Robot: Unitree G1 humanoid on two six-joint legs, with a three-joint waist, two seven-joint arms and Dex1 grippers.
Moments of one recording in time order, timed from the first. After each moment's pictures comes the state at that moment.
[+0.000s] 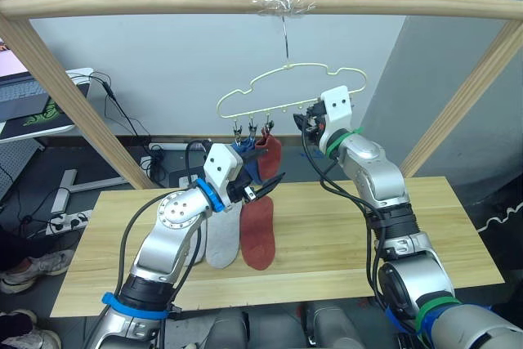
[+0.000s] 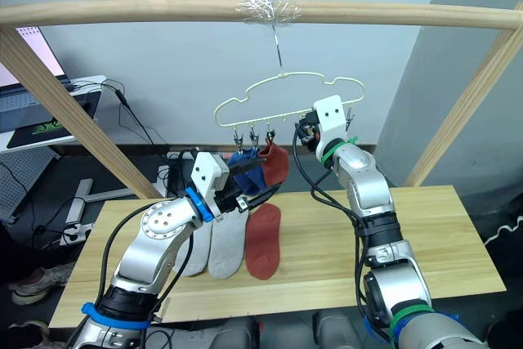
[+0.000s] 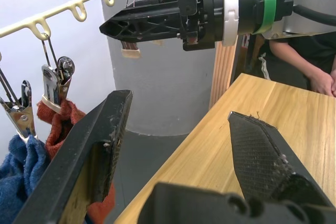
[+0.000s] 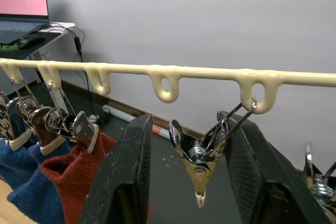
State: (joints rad) left arm -0.28 0.39 -0.14 -0.16 -0.16 0.11 -0.67; right arm -0.77 -0.10 0.02 0.28 0.10 0.44 0.32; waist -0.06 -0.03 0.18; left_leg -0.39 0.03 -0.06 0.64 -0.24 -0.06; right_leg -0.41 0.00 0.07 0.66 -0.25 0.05
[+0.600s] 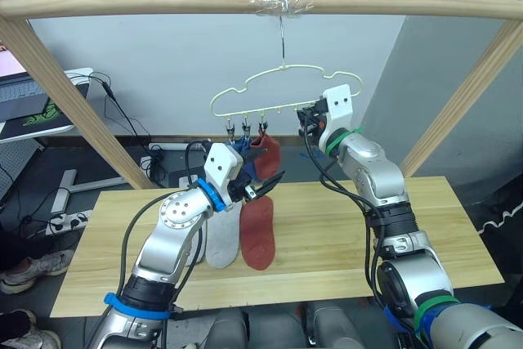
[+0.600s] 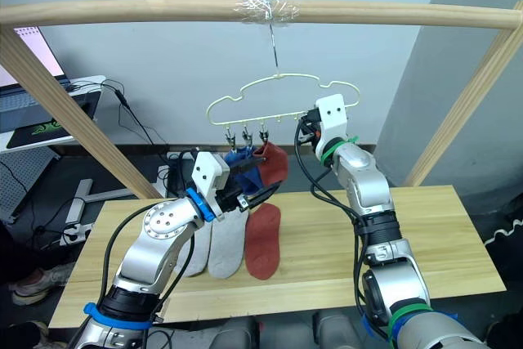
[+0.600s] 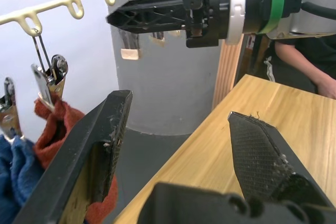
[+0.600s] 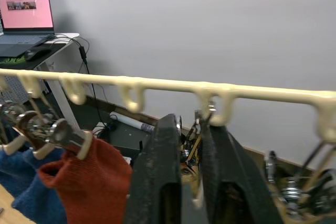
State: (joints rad) left arm -0.28 0.38 -0.14 -0.16 -0.15 0.13 -0.64; right arm -0.78 -0.09 0.00 0.29 0.14 0.43 0.32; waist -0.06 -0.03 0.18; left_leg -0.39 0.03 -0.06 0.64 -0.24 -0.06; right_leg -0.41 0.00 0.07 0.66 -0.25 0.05
